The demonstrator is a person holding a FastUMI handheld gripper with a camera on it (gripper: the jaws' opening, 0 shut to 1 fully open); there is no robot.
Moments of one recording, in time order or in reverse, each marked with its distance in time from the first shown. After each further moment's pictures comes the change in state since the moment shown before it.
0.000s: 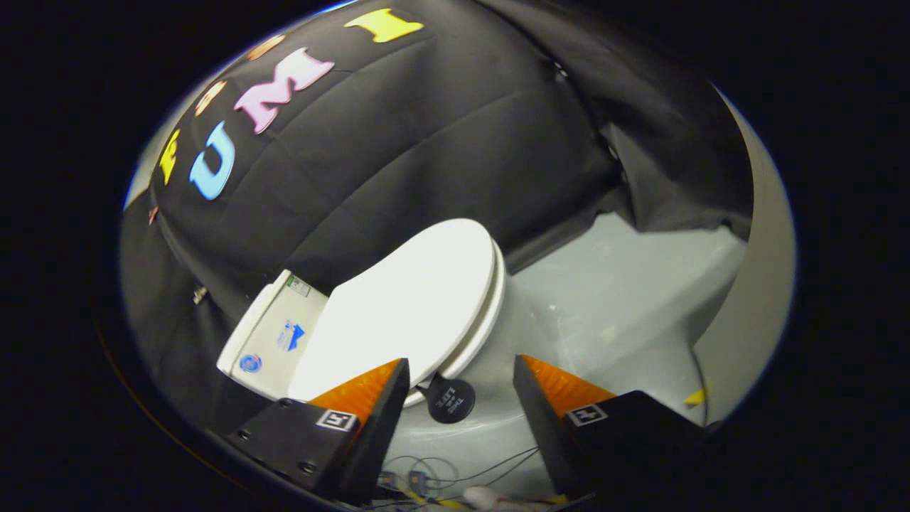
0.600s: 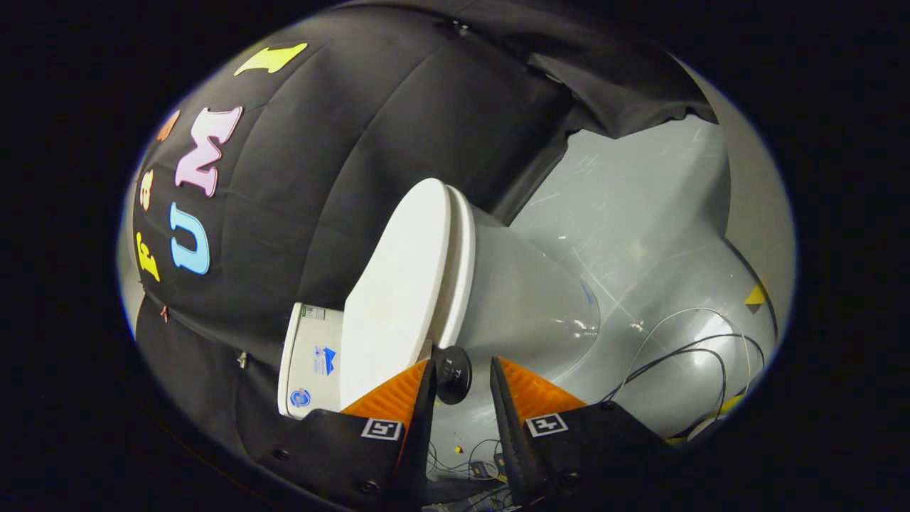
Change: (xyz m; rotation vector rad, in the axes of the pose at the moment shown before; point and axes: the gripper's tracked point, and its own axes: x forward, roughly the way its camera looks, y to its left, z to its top) arm 0.005 -0.004 -0.029 0.329 0.116 0.061
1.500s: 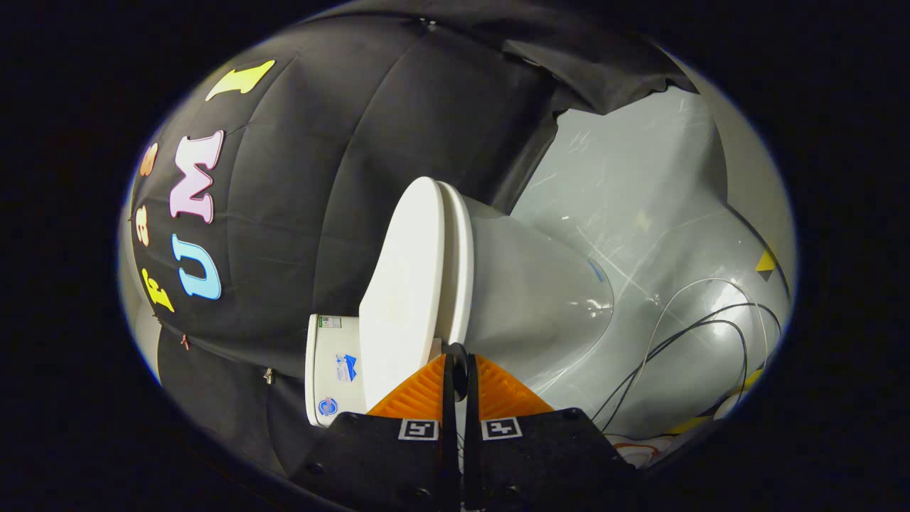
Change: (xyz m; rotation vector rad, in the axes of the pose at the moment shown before) arm 0.000 0.003 -0.001 0.098 0.038 0.028
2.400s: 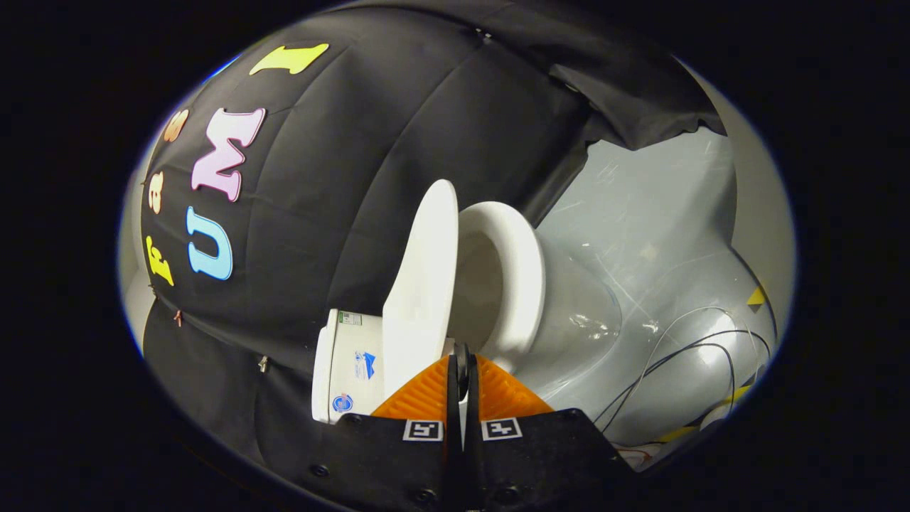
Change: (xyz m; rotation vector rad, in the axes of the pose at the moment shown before) arm -0.036 0.075 0.005 -0.129 -0.051 0.001
